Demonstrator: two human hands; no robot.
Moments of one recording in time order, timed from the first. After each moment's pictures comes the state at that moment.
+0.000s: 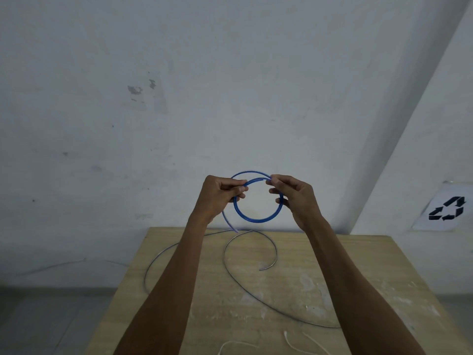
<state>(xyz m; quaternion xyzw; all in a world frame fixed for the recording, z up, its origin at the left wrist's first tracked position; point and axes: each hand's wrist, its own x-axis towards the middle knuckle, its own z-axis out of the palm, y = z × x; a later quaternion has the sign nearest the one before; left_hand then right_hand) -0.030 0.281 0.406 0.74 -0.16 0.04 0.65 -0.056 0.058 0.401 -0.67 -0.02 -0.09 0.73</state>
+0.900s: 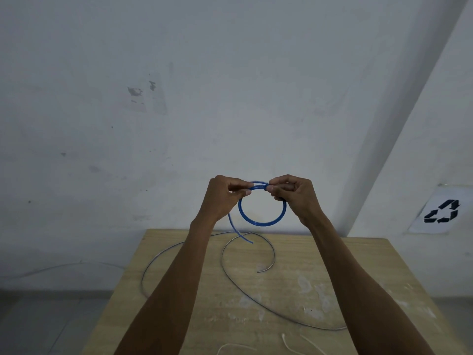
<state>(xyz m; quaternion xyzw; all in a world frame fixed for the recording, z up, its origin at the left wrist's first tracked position) -0.025 0.270 0.404 0.82 -0.20 0.12 0.53 -0.050 0.049 0.407 -0.74 -0.08 -0.12 0.66</state>
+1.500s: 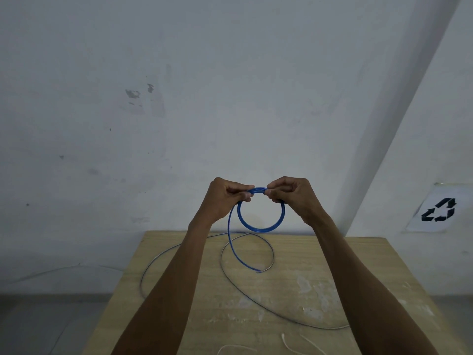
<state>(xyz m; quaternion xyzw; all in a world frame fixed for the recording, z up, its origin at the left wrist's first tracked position) -0.027 0.271 0.404 0.78 -0.22 0.03 0.59 -0.054 0.042 0.413 -0.76 -0.09 -0.08 0.63</state>
